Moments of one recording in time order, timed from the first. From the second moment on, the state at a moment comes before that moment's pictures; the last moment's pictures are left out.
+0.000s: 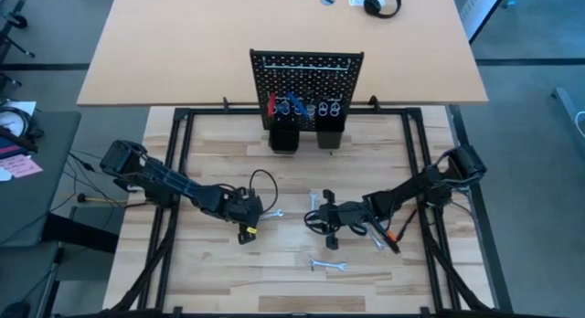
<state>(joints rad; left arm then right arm) -0.28 1.63 0.71 -0.31 -0.15 -0.53 0.30 1.72 0.65 0.59 0.22 0.20</state>
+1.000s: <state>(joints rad) -0.32 1.54 0.69 -0.20 -0.36 -0.48 0.30 1.72 0.65 0.59 0.22 0.20</state>
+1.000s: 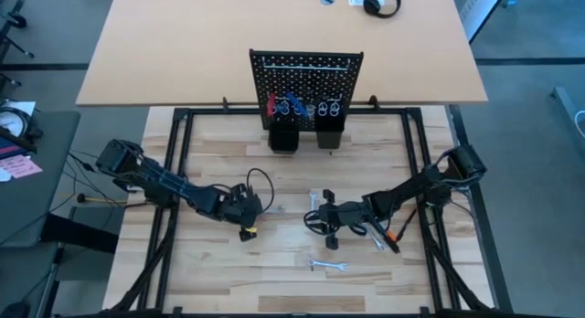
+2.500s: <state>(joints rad) -0.30 1.54 0.82 -0.48 -0.22 -0.22 0.30 1.72 0.65 0.59 0.22 0.20</state>
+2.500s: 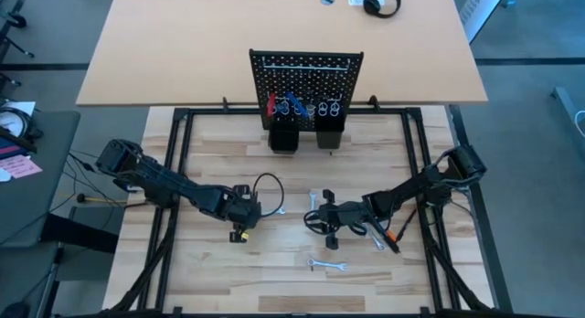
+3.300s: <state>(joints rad) -0.25 1.65 0.82 -0.43 -0.15 -0.20 0.30 1.72 0.65 0.59 0.22 0.20</state>
